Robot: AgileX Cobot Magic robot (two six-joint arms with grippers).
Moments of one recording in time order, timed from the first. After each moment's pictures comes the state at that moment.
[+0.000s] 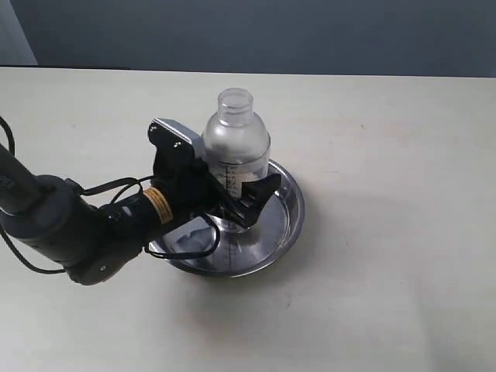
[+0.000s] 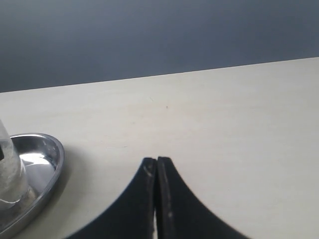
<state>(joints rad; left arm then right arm) -0.48 2.06 -0.65 0.21 -1.18 -0.23 0.12 0.05 0.00 0.06 0.25 0.12</state>
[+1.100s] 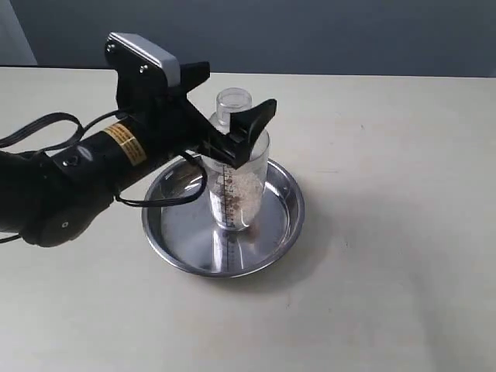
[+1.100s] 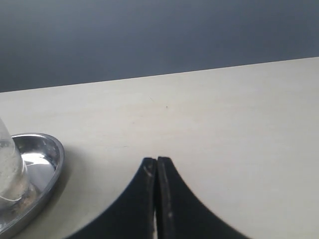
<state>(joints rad) -0.48 1.69 -0.65 0.15 -0.98 -0.10 0.12 0.05 0.00 0.06 0.25 0.12</state>
